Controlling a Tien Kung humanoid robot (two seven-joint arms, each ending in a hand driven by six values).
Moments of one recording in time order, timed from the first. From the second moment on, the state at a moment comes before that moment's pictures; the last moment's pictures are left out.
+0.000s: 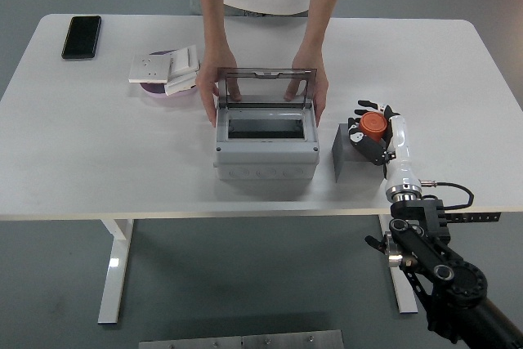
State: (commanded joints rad) left arm -0.08 0.48 -0.62 -0.43 0.30 0.13 0.21; right arm 0.24 -0.05 1.14 1.06 -1.20 -0.49 0.34
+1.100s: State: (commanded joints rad) left arm -0.08 0.48 -0.63 -0.43 0.31 0.13 0.21; right arm 0.24 -0.05 1.13 1.07 -1.19 -0.50 0.34
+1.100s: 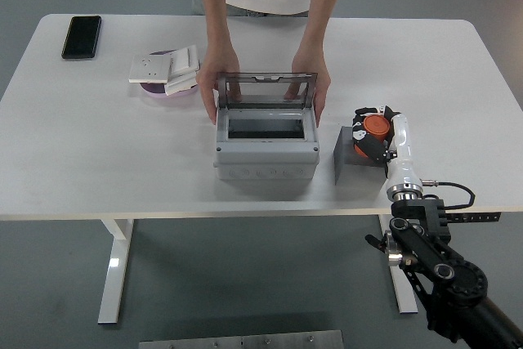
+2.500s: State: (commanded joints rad) left arm -0.08 0.48 -0.63 -0.43 0.31 0.14 0.21; right arm 0.29 -0.12 1.11 1.16 -1.25 -0.52 0.27
